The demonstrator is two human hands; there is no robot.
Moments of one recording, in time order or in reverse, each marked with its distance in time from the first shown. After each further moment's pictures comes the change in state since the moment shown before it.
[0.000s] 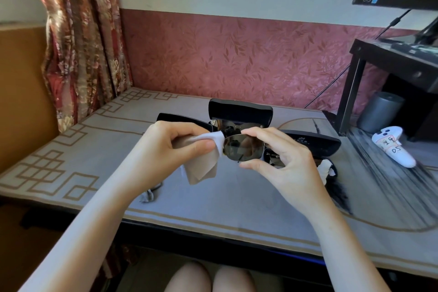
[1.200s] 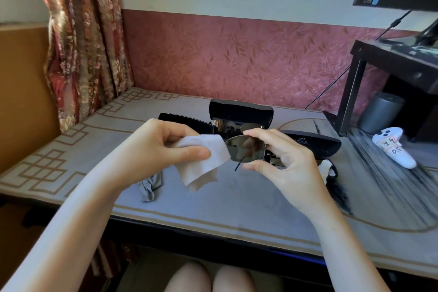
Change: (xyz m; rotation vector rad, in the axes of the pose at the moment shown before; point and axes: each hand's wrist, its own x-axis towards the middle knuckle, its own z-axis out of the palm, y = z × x) left_hand -0.002 0.003 -0.017 -0.136 -0.115 -0.146; right_hand -0.002 -0.001 -0.001 0.088 0.018 0.044
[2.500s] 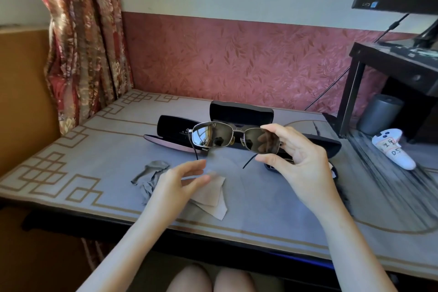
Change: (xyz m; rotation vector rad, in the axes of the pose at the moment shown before) left_hand 0.007 -0.096 0.059 0.028 0.204 -0.099; right_hand 0.003 0.010 -0.010 0.076 0.115 -0.003
